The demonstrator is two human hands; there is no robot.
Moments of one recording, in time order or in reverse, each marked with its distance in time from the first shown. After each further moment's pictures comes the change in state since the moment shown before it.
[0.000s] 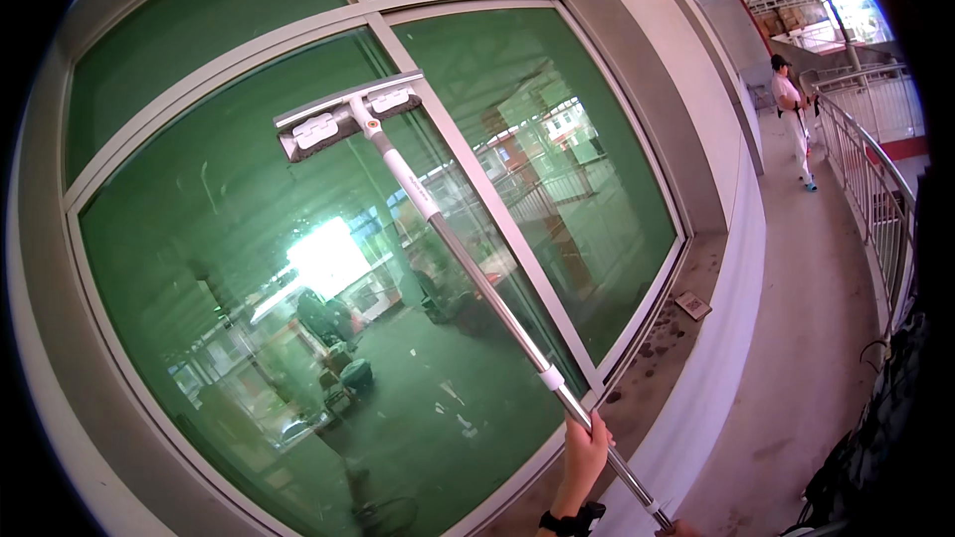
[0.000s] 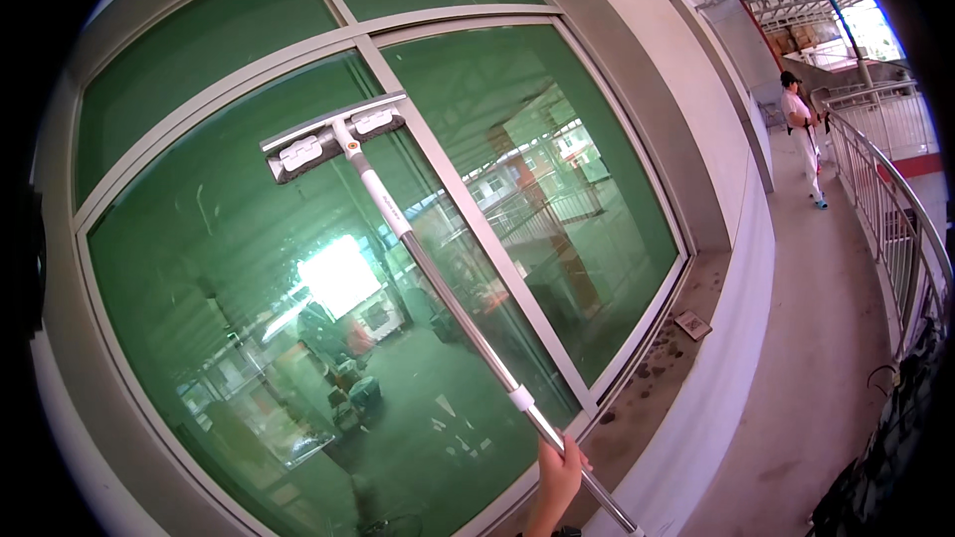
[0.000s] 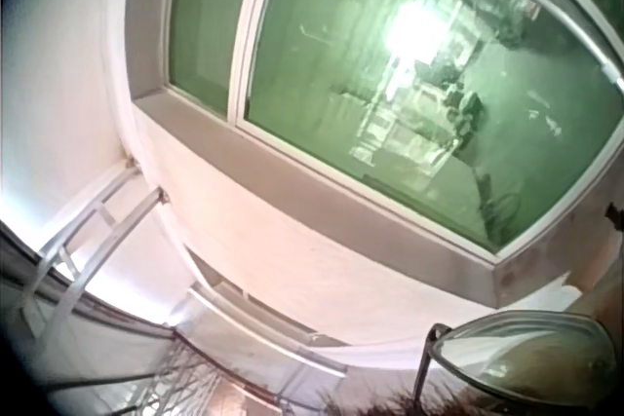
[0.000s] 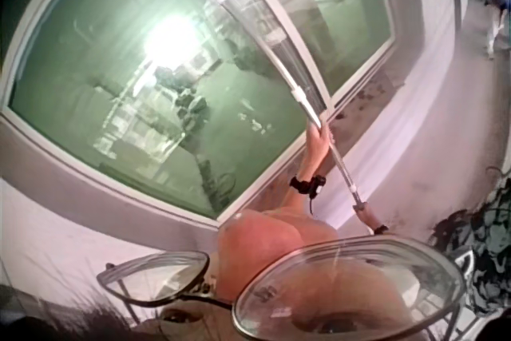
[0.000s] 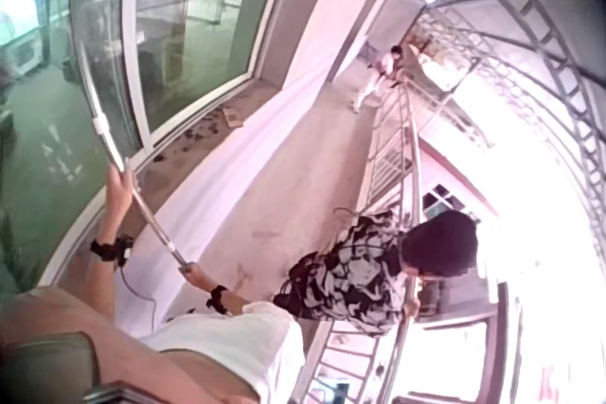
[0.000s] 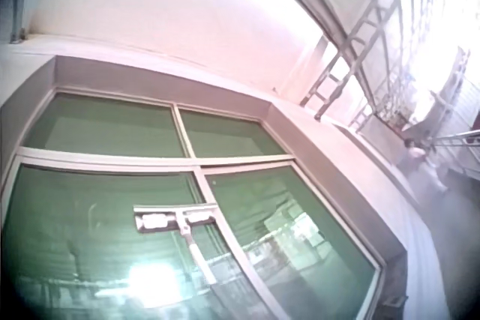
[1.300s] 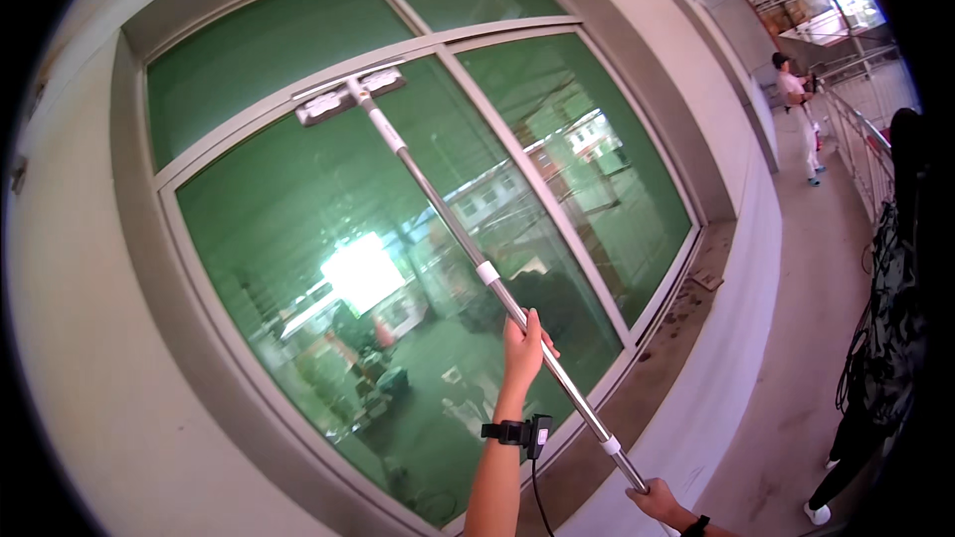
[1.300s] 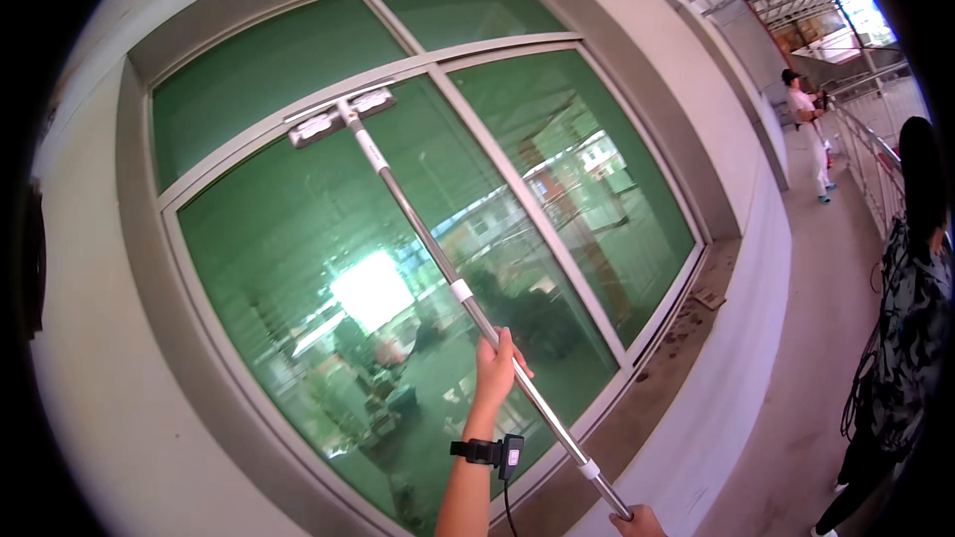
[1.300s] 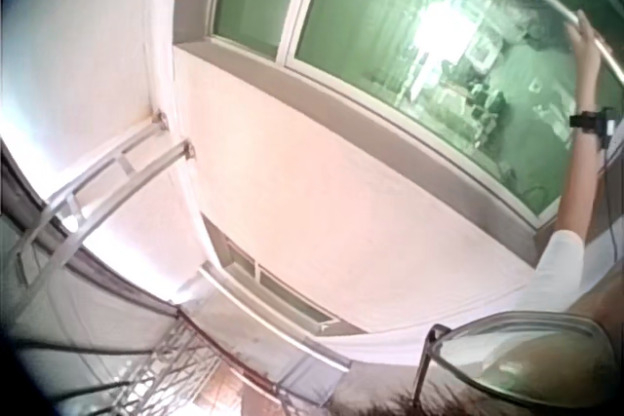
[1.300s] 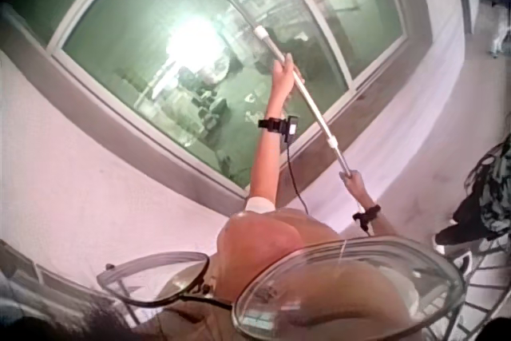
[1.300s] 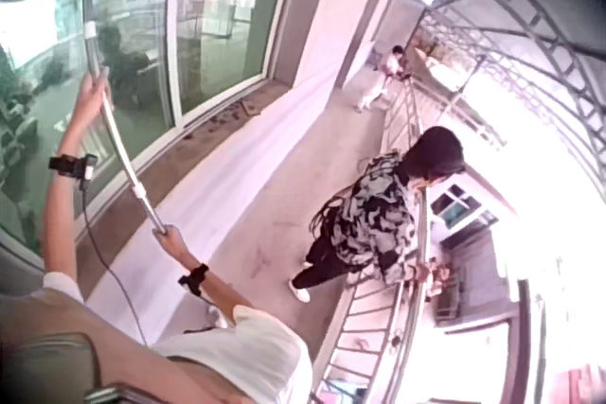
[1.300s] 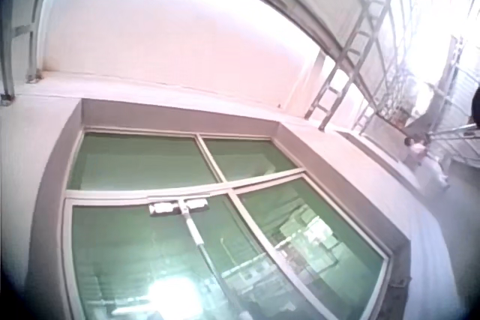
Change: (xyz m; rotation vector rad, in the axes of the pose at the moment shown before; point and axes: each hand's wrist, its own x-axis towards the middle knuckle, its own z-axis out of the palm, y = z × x) left_hand -0.029 0.183 -0.157 0.027 -0.079 0.119; right_hand -0.151 -0.302 0.070 0.130 0.198 -0.057
